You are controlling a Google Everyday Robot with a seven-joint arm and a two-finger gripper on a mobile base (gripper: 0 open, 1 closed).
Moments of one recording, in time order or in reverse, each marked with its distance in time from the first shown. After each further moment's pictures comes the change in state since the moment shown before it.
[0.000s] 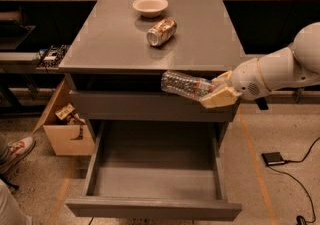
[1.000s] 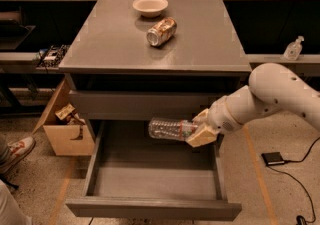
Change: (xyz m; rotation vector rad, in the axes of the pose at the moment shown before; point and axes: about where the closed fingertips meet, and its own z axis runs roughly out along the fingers) arm 0.079 0.048 0.088 -0.121 0.185 -0.075
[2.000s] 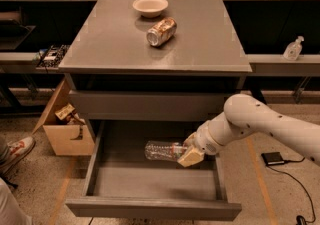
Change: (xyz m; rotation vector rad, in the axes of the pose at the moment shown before) arm 0.057 0.003 0.096 -0.046 0.080 0.049
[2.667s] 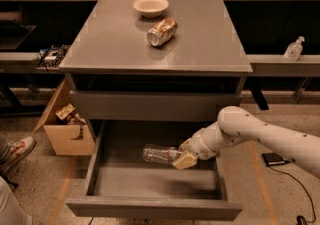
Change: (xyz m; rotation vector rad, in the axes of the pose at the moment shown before) arm 0.016 -0.024 0.058 -0.023 -0.057 0.037
